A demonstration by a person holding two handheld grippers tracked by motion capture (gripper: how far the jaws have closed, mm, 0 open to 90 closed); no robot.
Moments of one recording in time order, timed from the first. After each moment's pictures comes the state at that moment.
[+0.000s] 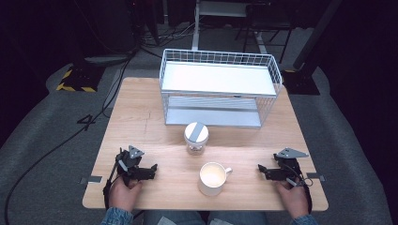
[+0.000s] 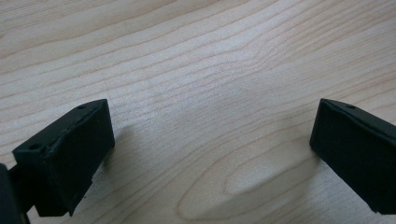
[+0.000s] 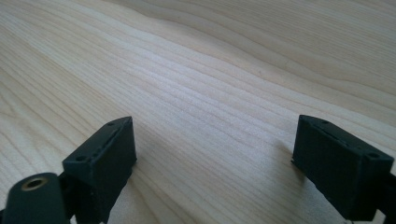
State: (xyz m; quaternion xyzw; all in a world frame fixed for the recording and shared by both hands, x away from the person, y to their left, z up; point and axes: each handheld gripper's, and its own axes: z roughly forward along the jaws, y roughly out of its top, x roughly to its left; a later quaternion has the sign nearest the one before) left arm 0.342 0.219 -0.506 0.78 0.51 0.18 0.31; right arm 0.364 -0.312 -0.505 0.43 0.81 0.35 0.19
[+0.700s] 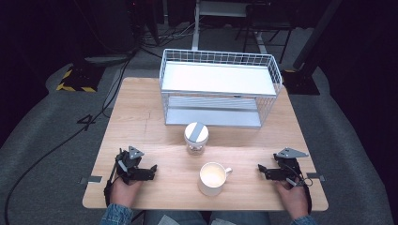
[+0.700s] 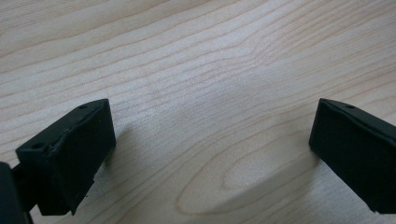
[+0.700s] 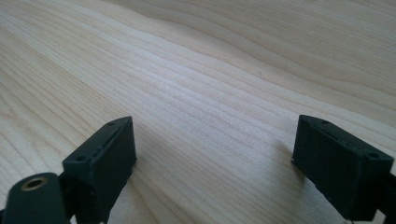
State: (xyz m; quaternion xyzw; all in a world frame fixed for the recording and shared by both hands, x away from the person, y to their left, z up) left arm 0.340 0.221 -0.505 0.79 0.51 0.18 0.31; right arm 0.364 -0.312 -0.505 0.43 0.81 0.35 0.19
